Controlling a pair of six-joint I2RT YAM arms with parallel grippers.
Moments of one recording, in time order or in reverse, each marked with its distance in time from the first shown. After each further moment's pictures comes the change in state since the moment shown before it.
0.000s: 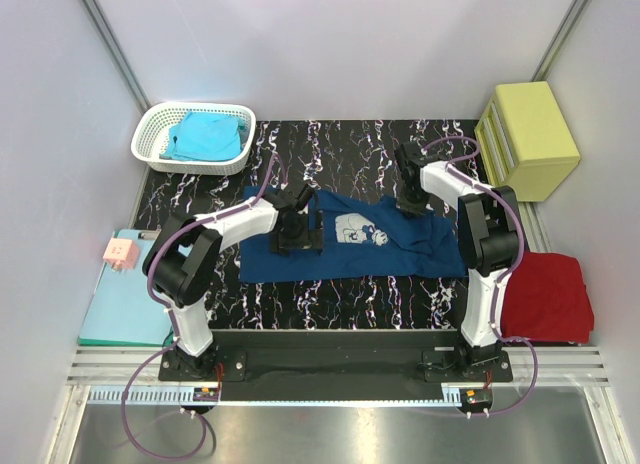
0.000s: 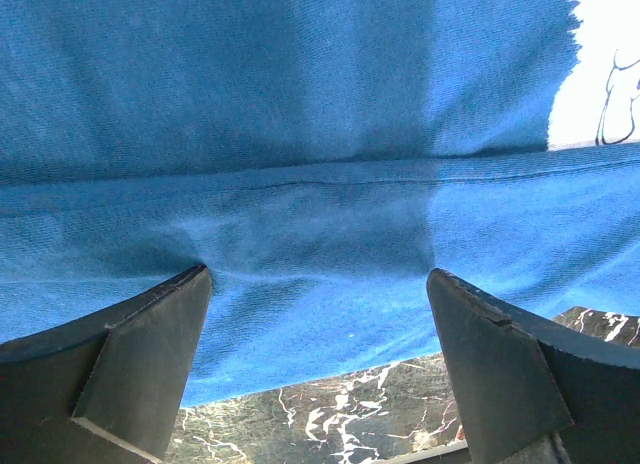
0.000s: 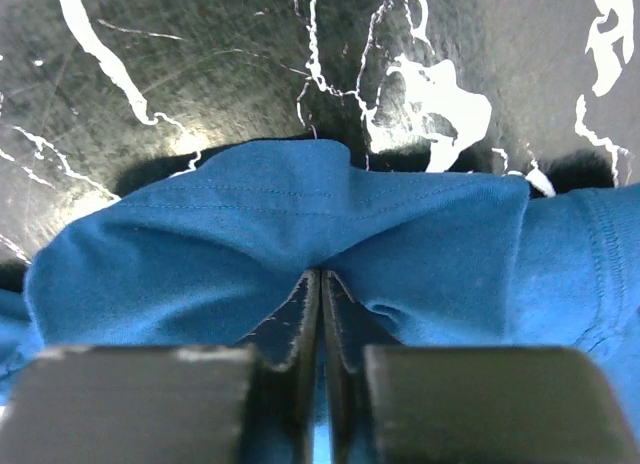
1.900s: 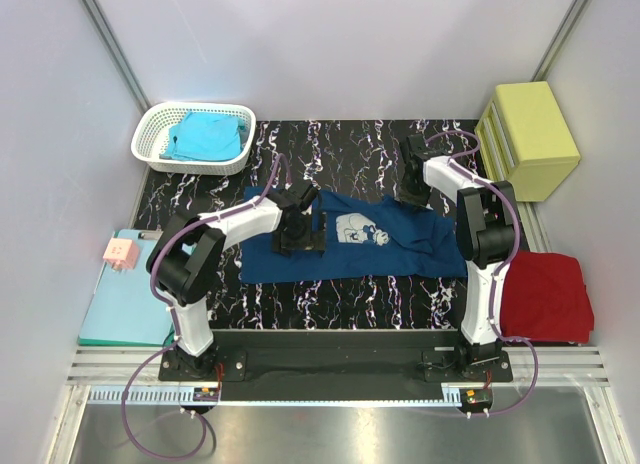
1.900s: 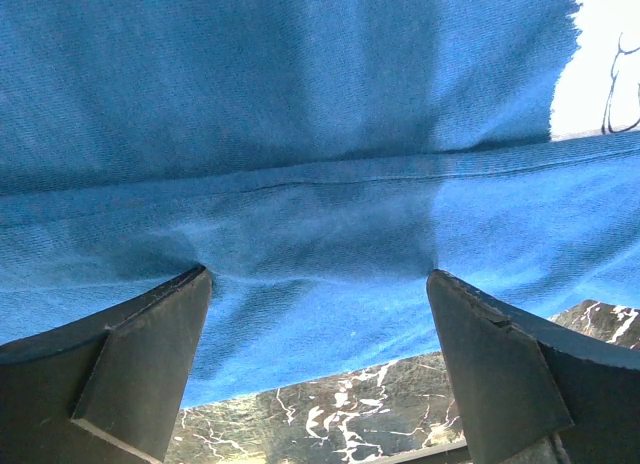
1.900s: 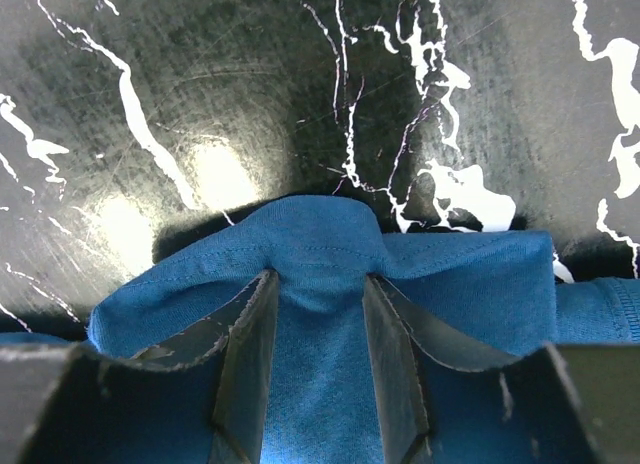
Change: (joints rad) left arm -0.018 0.023 0.028 -0.026 -0.002 0.019; right arm -0.045 0.077 0.081 0.050 -0.051 -0.049
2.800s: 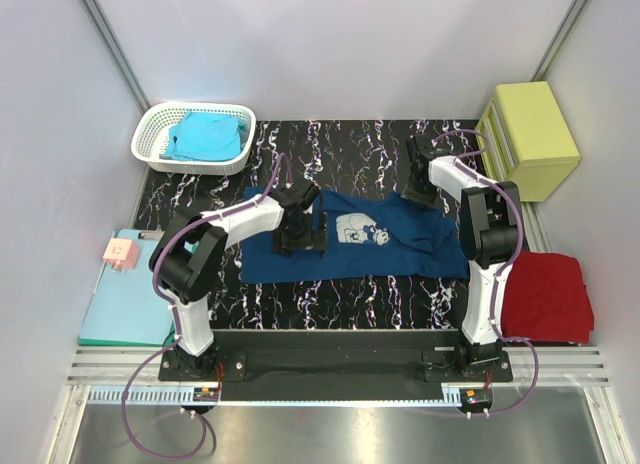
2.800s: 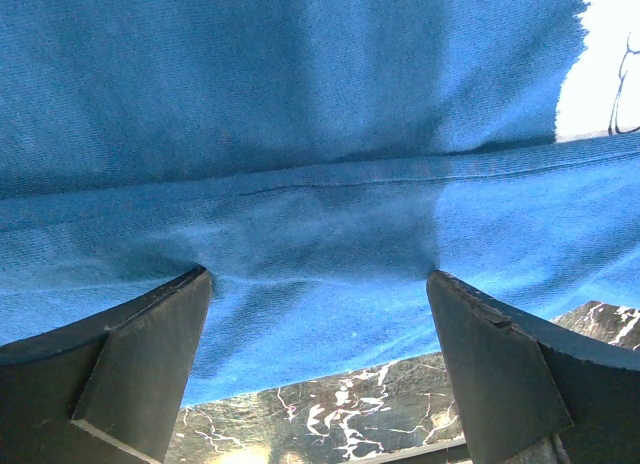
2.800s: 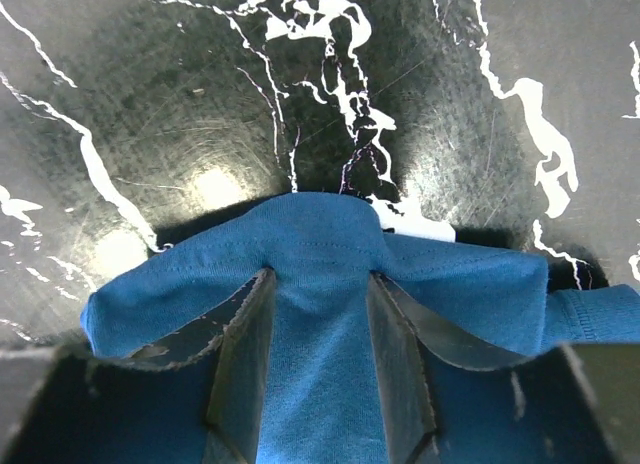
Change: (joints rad) left arm 0.000 0.020 0.026 -0.027 0.001 0.006; right arm -0.031 -0.010 -0.012 0.025 0.053 0.016
